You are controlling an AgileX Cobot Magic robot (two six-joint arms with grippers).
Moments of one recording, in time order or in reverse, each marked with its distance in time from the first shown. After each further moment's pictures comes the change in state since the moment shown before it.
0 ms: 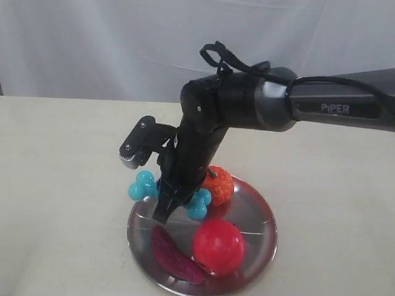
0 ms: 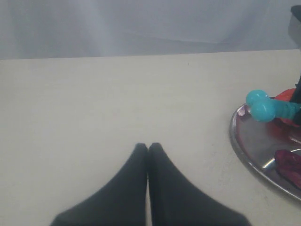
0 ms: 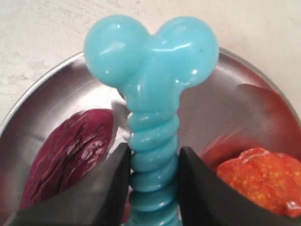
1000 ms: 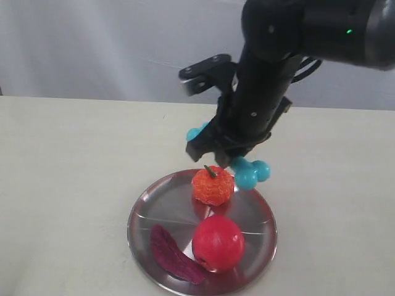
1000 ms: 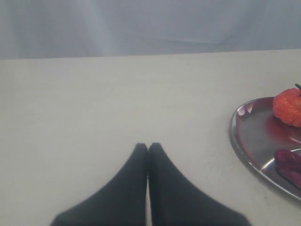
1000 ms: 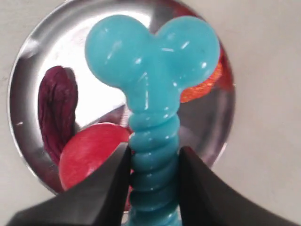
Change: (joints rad) left arm 0.000 0.000 0.000 0.000 0.000 0.000; right arm -0.103 -0.260 0.000 -0.132 0.285 0.544
